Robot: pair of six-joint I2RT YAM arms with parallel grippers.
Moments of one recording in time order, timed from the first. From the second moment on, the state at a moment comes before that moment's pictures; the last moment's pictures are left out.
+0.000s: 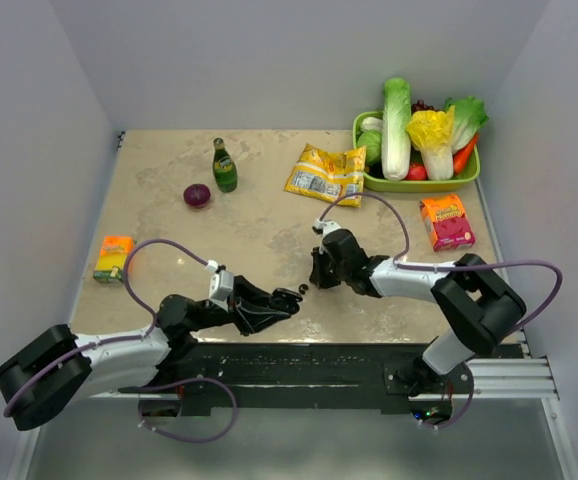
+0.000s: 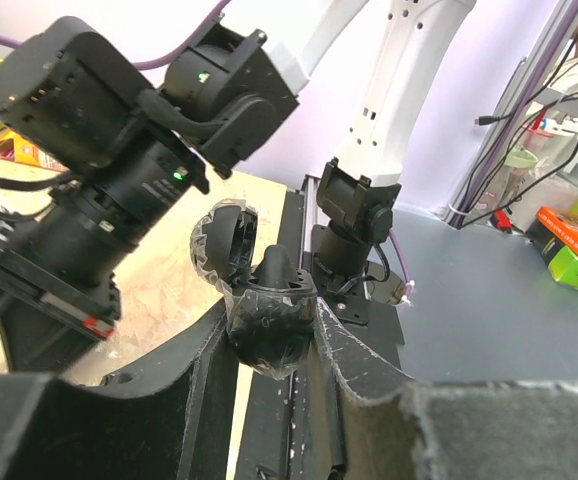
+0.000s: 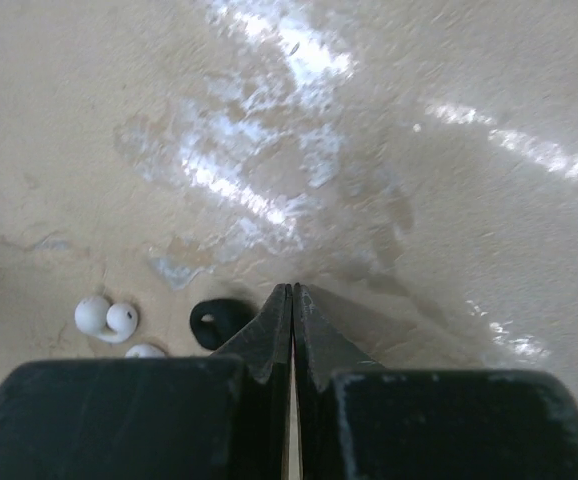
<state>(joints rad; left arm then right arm) -0.87 1.00 0.05 1.28 0.54 -0.44 0.74 1.56 0.67 0.09 -0.03 0.45</state>
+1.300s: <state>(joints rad) -0.87 0.95 0.05 1.28 0.51 -0.44 0.86 1.54 0.66 0.06 -0.04 0.44</state>
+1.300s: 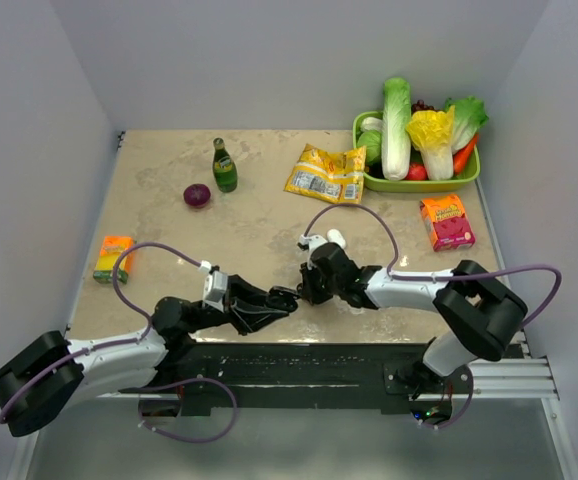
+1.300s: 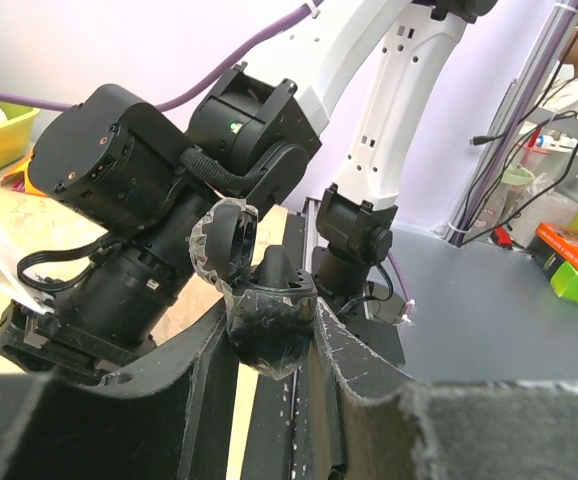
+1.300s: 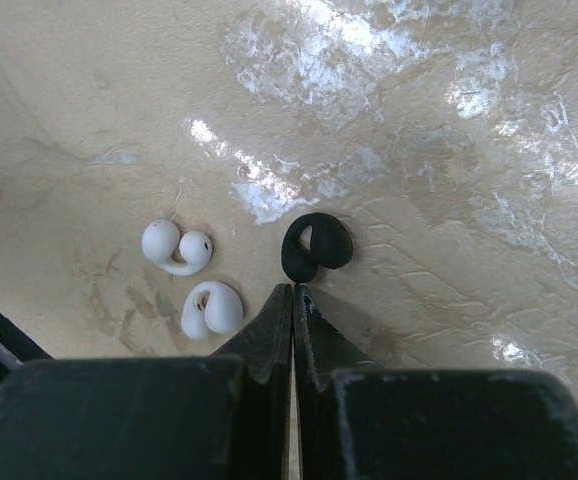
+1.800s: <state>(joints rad) -0.87 0.95 0.05 1.28 0.51 -0.44 0.74 1.52 0.64 0.07 0.01 0.45</state>
